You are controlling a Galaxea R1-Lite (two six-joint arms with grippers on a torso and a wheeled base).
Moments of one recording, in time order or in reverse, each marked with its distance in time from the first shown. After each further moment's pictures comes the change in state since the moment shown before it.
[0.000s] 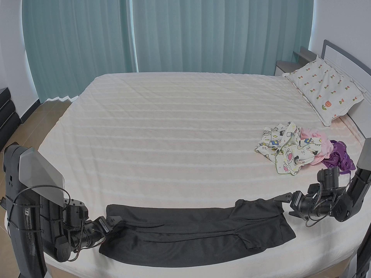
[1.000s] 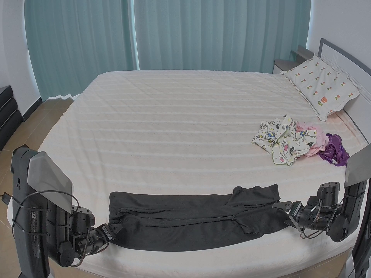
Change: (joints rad) left arm -0.061 0.045 0.031 0.000 0.119 -0.008; right arm 0.040 0.159 0.244 -0.516 -0.015 0.171
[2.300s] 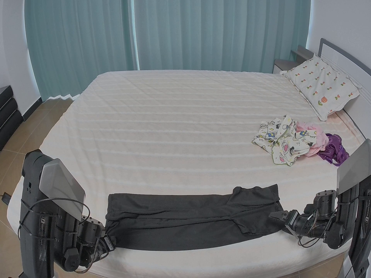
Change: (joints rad) left arm -0.086 0.059 0.015 0.081 0.250 0.069; right arm 0.033 0.101 0.081 -0.141 -0.018 -0.014
